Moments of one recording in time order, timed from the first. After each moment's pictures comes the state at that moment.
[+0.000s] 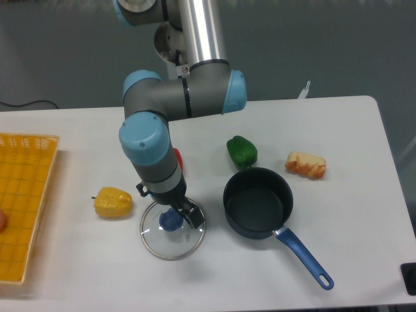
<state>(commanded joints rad) 2.23 -1.98 -1.51 -1.10 1.66 0.93</state>
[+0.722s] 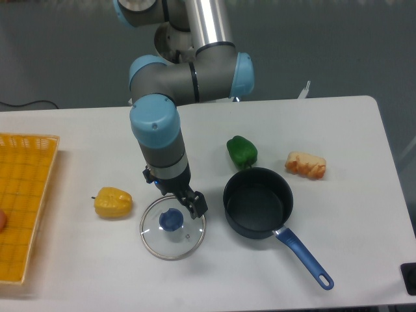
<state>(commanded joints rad) 2.26 -1.90 -1.59 -1.09 1.62 0.90</state>
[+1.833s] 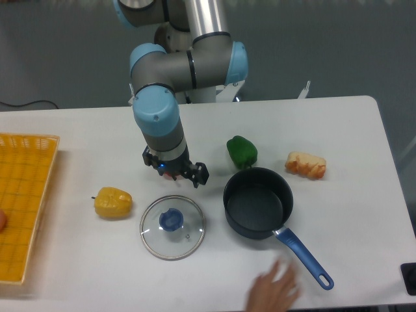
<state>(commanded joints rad) 2.24 -1.85 -1.80 -1.11 1.63 0.36</state>
